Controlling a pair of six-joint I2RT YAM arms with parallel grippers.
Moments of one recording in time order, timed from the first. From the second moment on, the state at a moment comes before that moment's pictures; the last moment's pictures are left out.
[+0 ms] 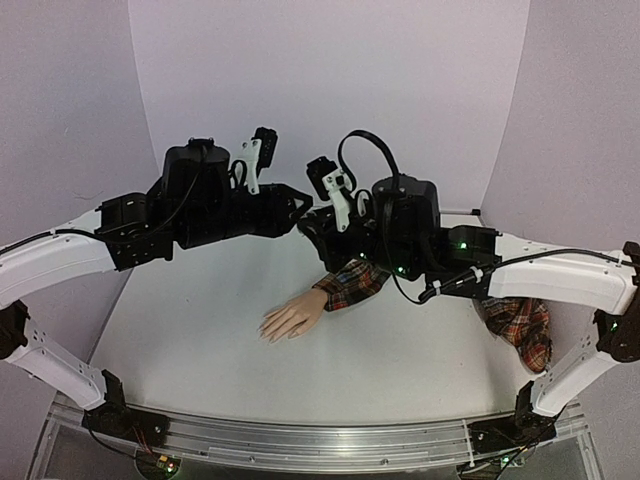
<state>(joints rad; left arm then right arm) -1.09 1.34 1.35 -0.25 -0.21 -0.50 1.16 1.52 1.34 -0.04 0.32 -0.02</state>
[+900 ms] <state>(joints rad) -1.08 1.17 1.21 -0.06 0.73 -0.24 1.07 1.37 1.30 -0.04 -0.77 0.04</state>
